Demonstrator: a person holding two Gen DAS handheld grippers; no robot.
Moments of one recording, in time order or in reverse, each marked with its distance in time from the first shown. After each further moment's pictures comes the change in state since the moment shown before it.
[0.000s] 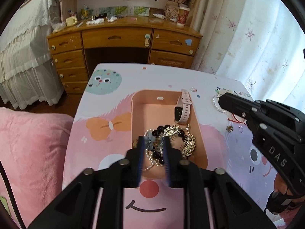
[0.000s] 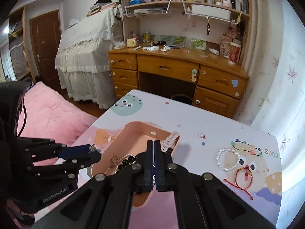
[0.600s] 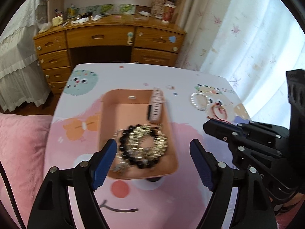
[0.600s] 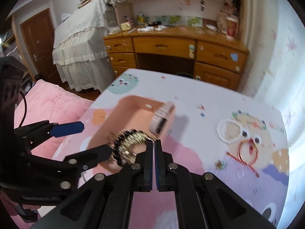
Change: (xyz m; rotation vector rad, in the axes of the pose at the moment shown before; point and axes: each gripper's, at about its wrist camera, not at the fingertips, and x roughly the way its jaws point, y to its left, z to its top) left arm 0.006 -0.050 0.002 0.038 0.011 -0.096; right arm -0.003 -0.043 -0.032 0.137 0.145 0.032
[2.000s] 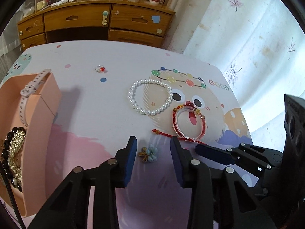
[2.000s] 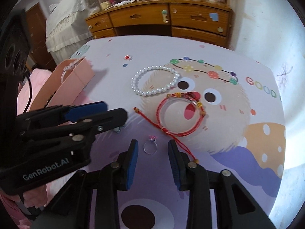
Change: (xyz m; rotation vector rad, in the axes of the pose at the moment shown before) left arm 0.163 -0.142 0.016 -0.101 0.070 -0.026; right arm 0.051 -0.174 -0.051 -0.041 0.157 0.052
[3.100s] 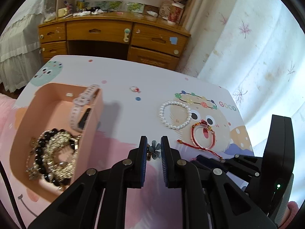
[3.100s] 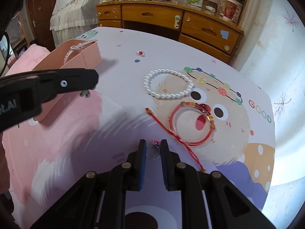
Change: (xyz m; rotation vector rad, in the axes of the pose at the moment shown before) left arm -0.065 0.036 -0.005 -0.075 -0.144 0.082; right arm 0.008 0.038 0.004 -0.177 -0.004 -0.124
